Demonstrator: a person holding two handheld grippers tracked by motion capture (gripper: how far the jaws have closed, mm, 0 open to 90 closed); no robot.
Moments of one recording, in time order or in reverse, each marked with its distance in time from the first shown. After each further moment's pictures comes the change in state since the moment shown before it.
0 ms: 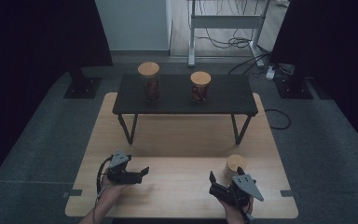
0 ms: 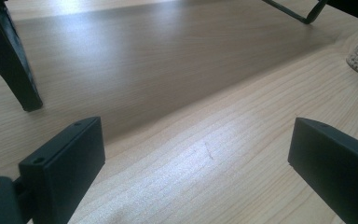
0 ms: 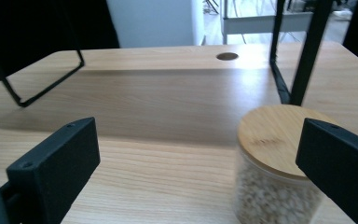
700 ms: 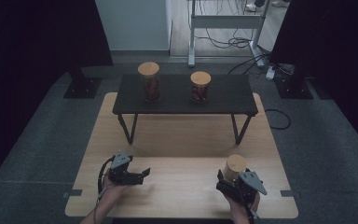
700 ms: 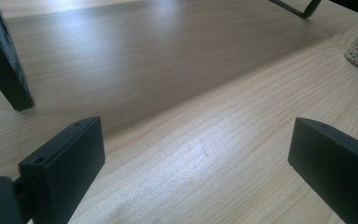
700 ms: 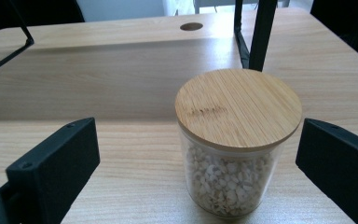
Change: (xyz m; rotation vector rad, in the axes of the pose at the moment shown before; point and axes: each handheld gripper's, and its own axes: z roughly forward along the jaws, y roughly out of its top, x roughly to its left) left arm -0.002 0.000 0.003 0.009 -0.008 0.012; right arm -0.008 0.006 0.015 0.104 -0.107 0.026
